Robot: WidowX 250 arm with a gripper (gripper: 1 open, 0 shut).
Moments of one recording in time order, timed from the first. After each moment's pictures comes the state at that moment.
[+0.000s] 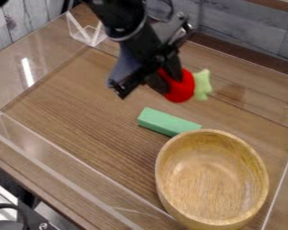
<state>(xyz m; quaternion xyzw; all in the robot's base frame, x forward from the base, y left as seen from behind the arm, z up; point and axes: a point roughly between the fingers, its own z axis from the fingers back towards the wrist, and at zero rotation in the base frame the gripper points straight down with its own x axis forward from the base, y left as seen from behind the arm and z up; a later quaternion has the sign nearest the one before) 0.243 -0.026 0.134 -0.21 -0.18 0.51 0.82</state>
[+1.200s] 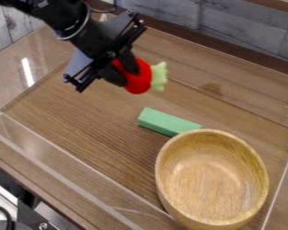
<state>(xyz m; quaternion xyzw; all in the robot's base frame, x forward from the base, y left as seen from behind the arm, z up) 0.237 0.038 0.125 -0.21 -0.20 0.52 0.80</state>
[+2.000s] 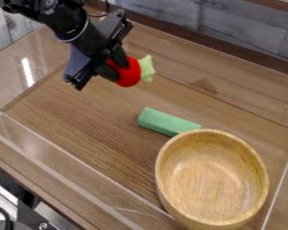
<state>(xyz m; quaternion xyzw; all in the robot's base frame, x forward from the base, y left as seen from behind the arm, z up) 0.253 0.060 0.110 -0.19 -0.22 0.58 0.76</state>
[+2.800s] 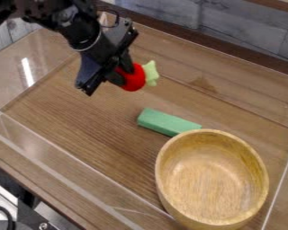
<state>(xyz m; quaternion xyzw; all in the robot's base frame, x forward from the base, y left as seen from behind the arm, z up) 0.265 0.063 0.091 -0.18 -0.22 0.60 0.74</state>
